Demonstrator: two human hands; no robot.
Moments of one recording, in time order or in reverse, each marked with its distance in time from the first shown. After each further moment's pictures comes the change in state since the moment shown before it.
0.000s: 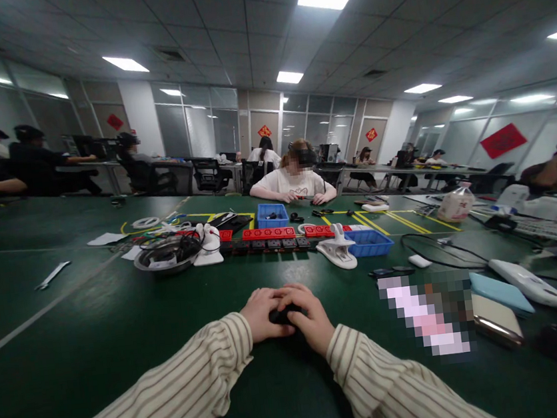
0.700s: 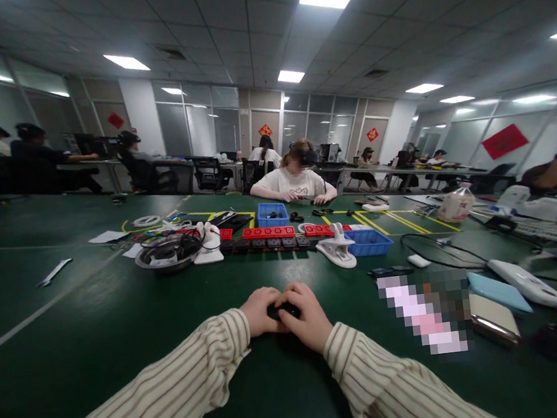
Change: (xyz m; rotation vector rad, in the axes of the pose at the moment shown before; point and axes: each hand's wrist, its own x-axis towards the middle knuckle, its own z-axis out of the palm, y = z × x) left_hand 0.003 0.000 0.001 -0.054 0.035 0.027; right_hand 0.000 -0.003 0.005 -0.094 -0.018 0.036
